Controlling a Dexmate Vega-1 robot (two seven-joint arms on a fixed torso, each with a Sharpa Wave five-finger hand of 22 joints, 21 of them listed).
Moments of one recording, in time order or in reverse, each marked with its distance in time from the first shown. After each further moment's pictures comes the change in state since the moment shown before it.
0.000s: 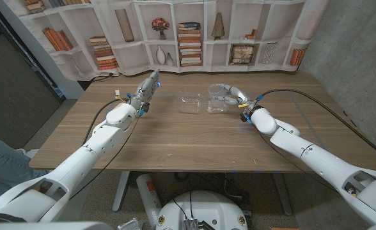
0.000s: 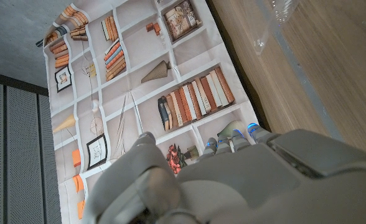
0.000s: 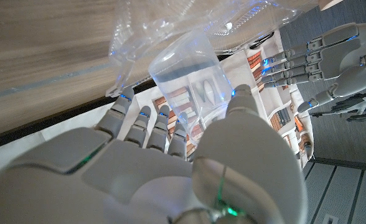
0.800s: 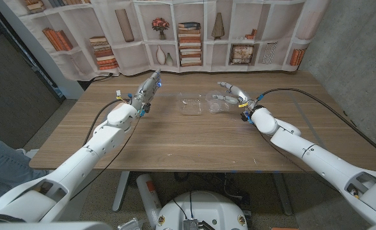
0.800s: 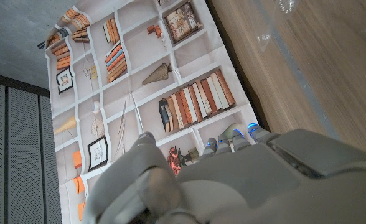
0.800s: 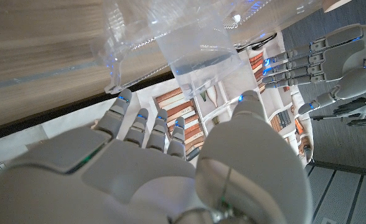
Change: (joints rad) left arm 0.011 0.000 0.001 -0.011 0.001 0.000 0.004; left_hand 0.001 0.001 -0.003 -0.003 0.000 0.000 0.000 0.000 0.000 0.000 0.000 0.000 0.000 0.000 0.000 0.000 0.000 0.000 0.000 0.000 0.000; right arm -0.009 -0.011 0.004 -0.037 -0.018 -0.035 -0.005; right_hand -0.060 -0.031 -0.042 0.020 0.034 -0.089 0.017 0.001 -0.009 -0.066 0.016 0.000 0.000 -0.043 0.018 0.000 0.000 -0.039 0.025 0.000 0.000
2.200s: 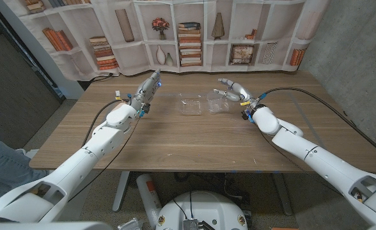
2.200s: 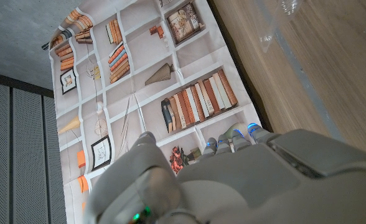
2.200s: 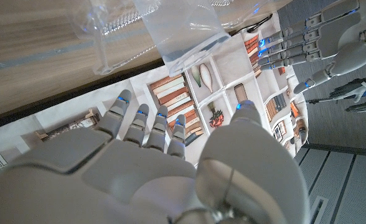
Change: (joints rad) left arm 0.017 0.010 -0.006 -0.026 -0.001 -0.003 0.006; left_hand 0.003 0.003 0.000 0.000 -0.004 0.005 -0.006 0.000 0.000 0.000 -0.008 0.000 0.000 0.000 0.000 0.000 0.000 0.000 0.000 0.000 0.000; right arm -0.041 -0.011 0.042 -0.063 0.034 0.020 -0.021; right_hand -0.074 0.047 -0.026 0.043 0.029 0.034 0.009 0.023 -0.012 0.042 0.009 0.037 -0.003 0.040 -0.007 0.019 0.005 0.004 -0.026 0.014 0.000
